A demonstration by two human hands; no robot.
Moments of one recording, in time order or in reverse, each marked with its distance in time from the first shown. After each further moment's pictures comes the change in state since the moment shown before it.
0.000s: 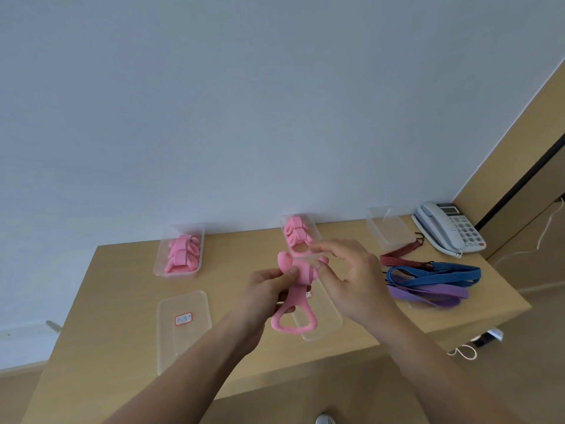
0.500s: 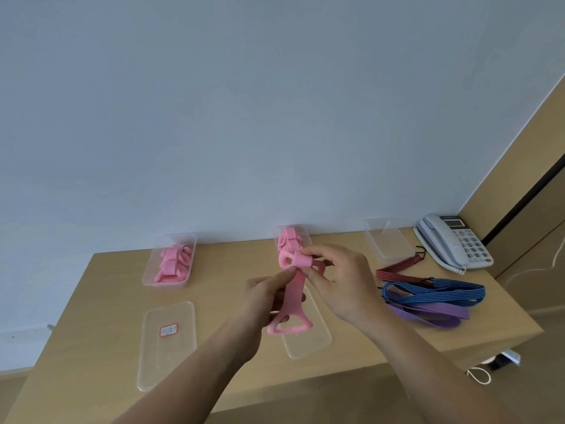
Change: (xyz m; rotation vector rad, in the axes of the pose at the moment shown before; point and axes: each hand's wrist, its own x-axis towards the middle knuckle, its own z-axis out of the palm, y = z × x) left_hand 0.017 0.008 0.043 0.005 0.154 -0.092; right_hand 0.025 0.034 -0.018 0.093 -0.085 0.007
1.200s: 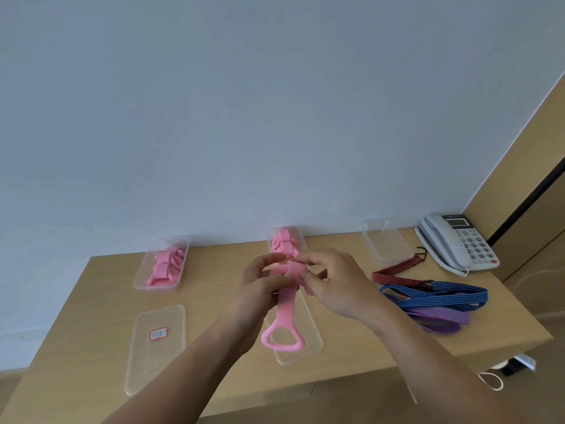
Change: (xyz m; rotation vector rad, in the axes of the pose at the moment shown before) left_hand 0.025 -0.001 0.028 -0.130 -0.017 0.203; right_hand 0.013 0.021 -0.030 0.047 -0.303 0.077
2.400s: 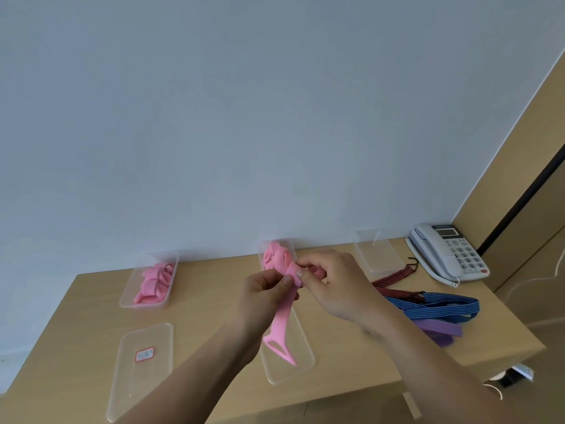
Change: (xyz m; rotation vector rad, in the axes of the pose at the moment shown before) left_hand 0.003 0.011 0.032 0.242 0.037 0.063; right_hand 0.008 0.005 -0.024 -0.077 0.067 -0.039
